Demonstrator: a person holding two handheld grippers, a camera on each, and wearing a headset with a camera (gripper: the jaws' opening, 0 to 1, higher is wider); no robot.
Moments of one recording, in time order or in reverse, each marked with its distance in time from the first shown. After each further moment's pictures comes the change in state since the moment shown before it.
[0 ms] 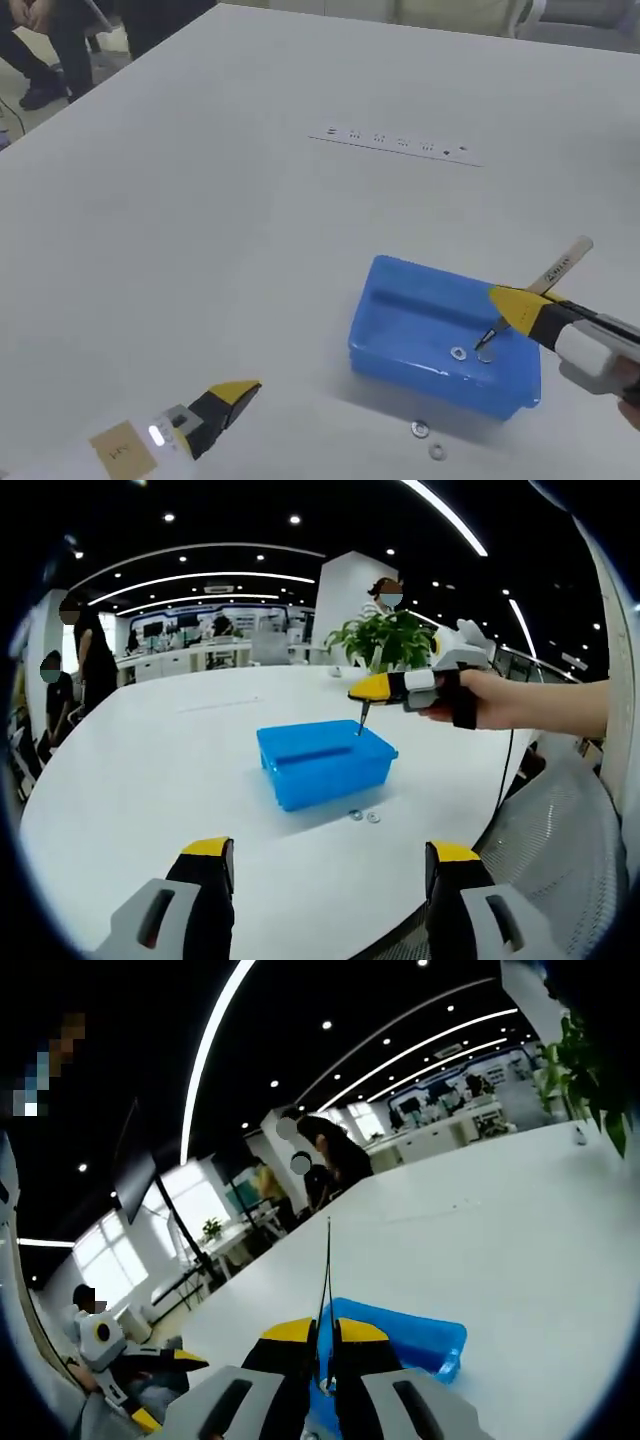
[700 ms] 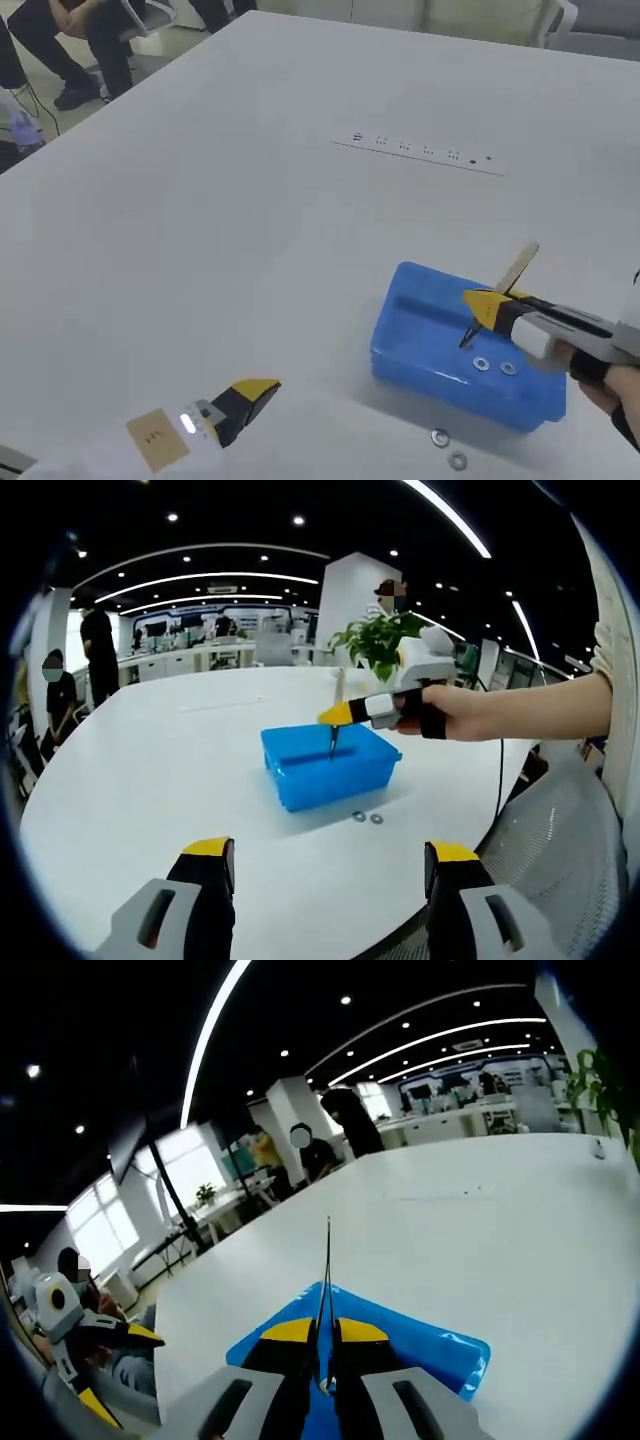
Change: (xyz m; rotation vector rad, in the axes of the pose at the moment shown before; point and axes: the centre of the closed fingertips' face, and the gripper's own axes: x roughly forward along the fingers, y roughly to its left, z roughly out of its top) left arm -0.003 0.000 0.000 -0.012 -0.012 0.013; right arm 0.040 -0.016 -0.032 -0.097 0.122 -0.026
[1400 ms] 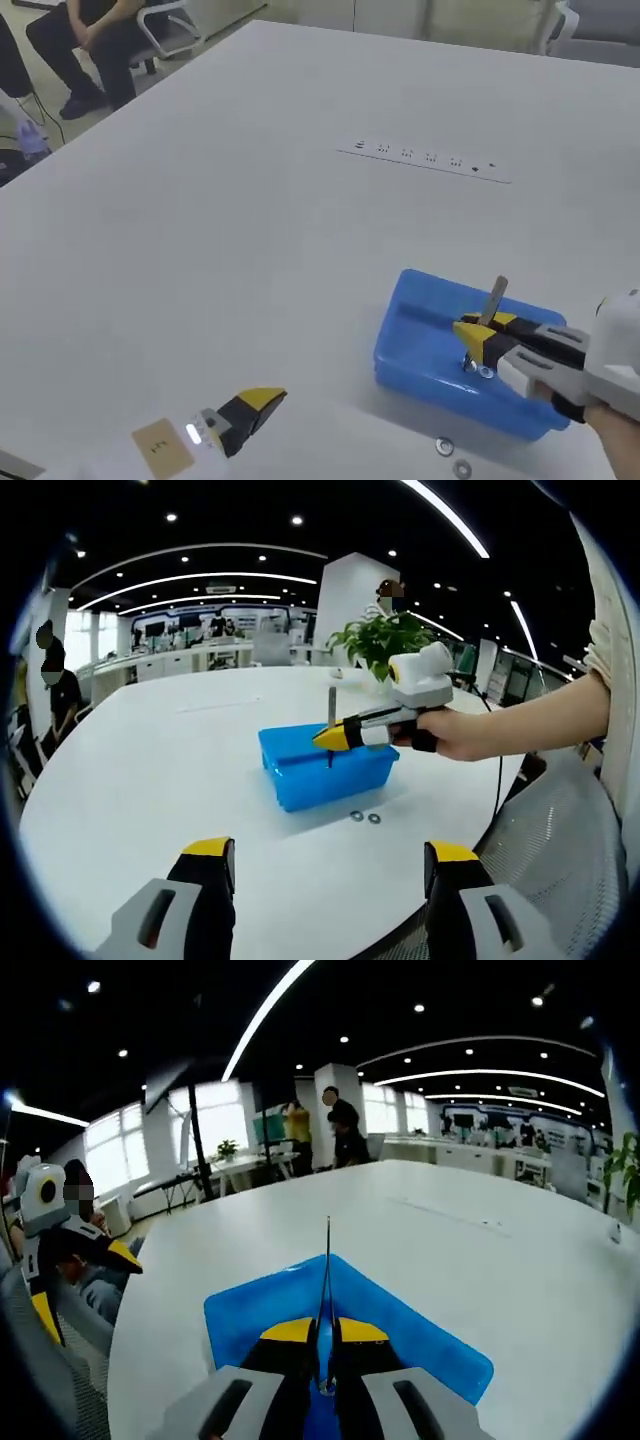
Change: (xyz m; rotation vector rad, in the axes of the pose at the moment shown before) left arm 0.001 -0.002 0.001 0.002 0.003 -0.011; right arm 0.007 0.002 -0.025 -0.351 0.049 0.031
